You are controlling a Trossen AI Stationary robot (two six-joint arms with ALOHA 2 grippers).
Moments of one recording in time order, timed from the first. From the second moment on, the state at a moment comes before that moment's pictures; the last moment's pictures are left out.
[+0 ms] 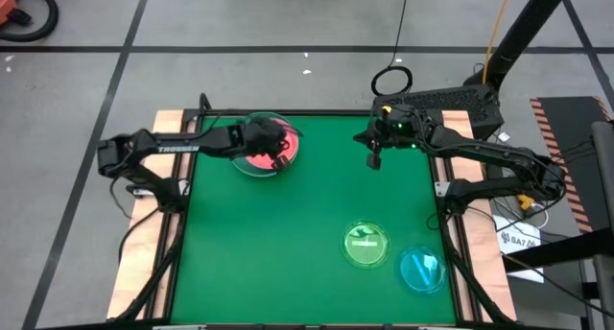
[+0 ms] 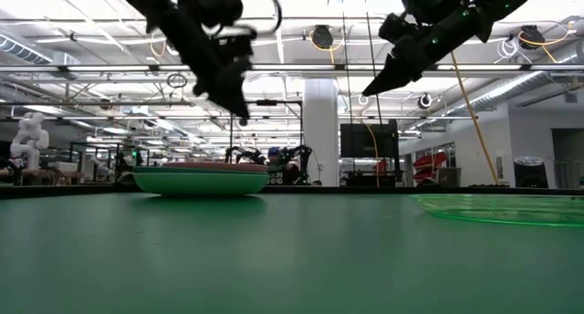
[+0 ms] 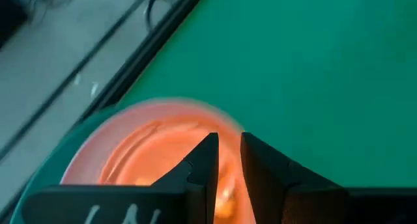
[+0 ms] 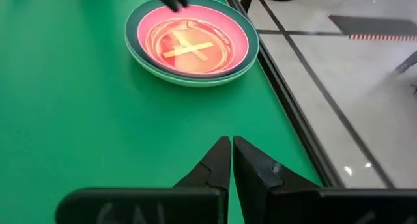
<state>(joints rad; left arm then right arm) 0.32 1.46 1.00 -0.33 -0.24 -0.07 -0.52 1.12 0.74 -0.16 -0.16 -0.27</state>
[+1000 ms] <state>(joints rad) 0.02 0.87 0.64 -0.05 -0.38 0.10 0.26 1.26 0.84 -0.48 -0.03 0.95</state>
